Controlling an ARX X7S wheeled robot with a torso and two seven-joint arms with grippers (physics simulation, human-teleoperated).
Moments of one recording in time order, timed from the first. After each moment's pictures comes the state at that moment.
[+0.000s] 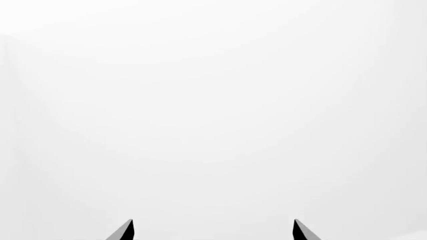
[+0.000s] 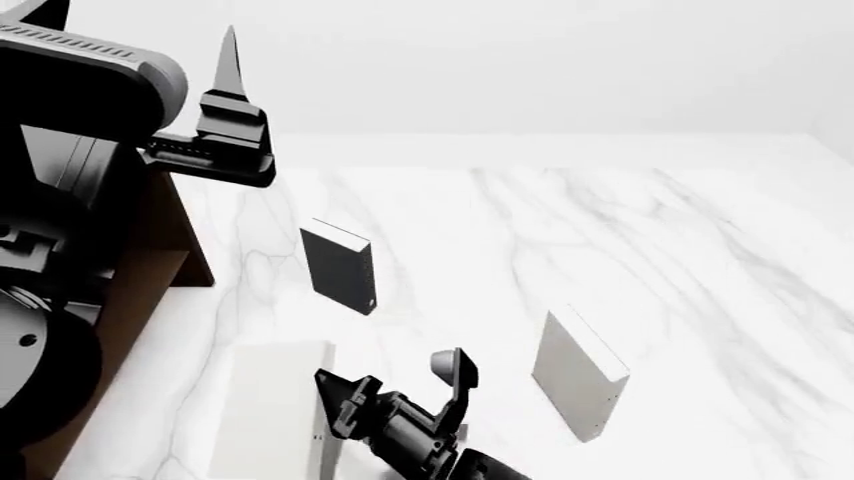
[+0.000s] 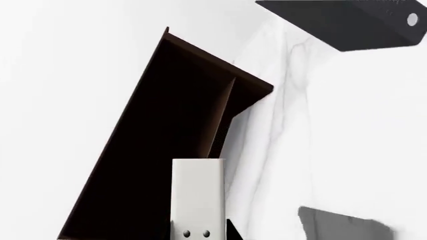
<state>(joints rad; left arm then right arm) -0.94 -0.45 0.01 0.90 -0.72 -1.28 -0.43 0.39 0.01 -0.48 0.34 1.26 0.43 -0.17</state>
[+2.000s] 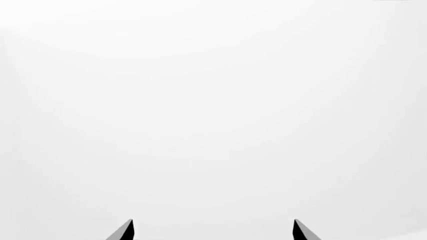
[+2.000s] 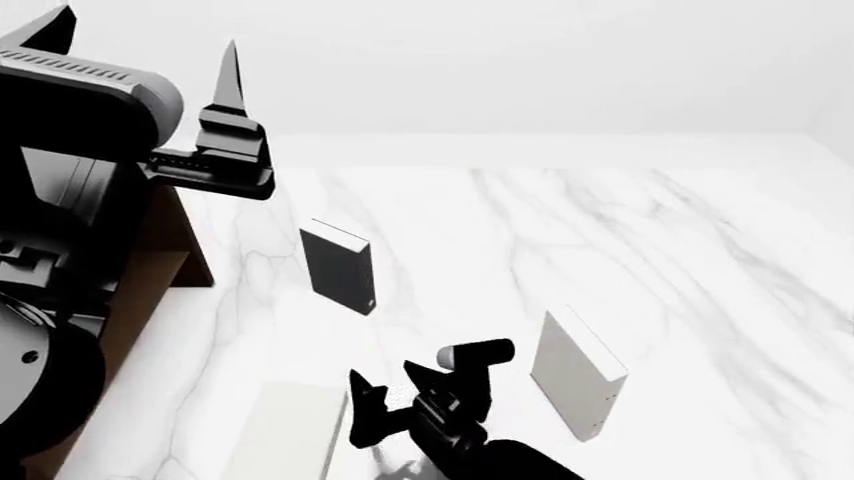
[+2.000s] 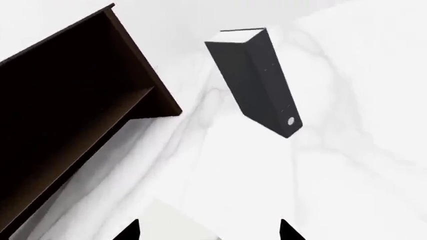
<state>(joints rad) -0.88 -0.50 0.02 0.88 -0.77 -1.18 -0.47 0.84 0.28 -1.76 0.41 1.62 -0.54 0.17</state>
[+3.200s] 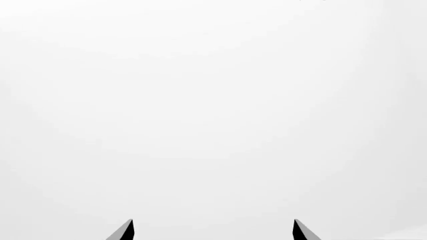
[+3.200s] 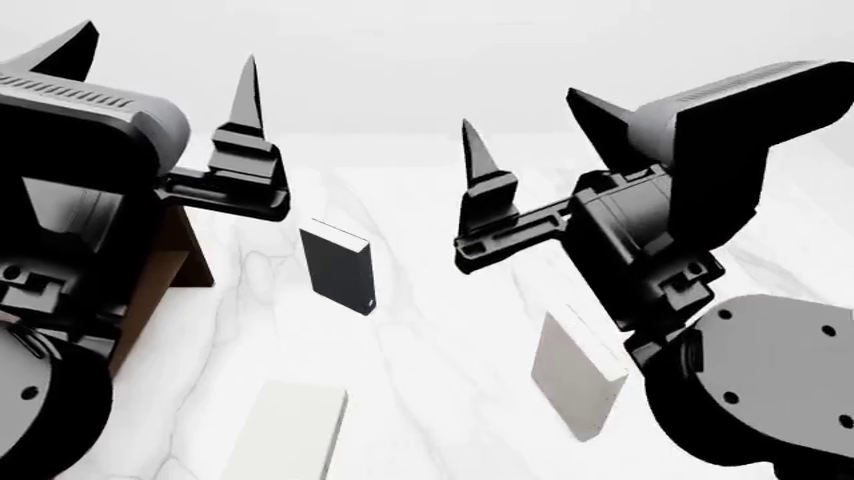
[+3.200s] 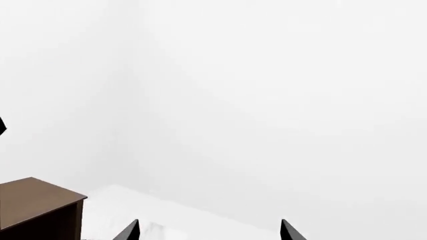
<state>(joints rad) -0.85 -0.49 -0.01 0.92 -0.88 -1.18 -0.52 1.69 0.92 -1.75 -0.60 1.30 -0.20 0.89</state>
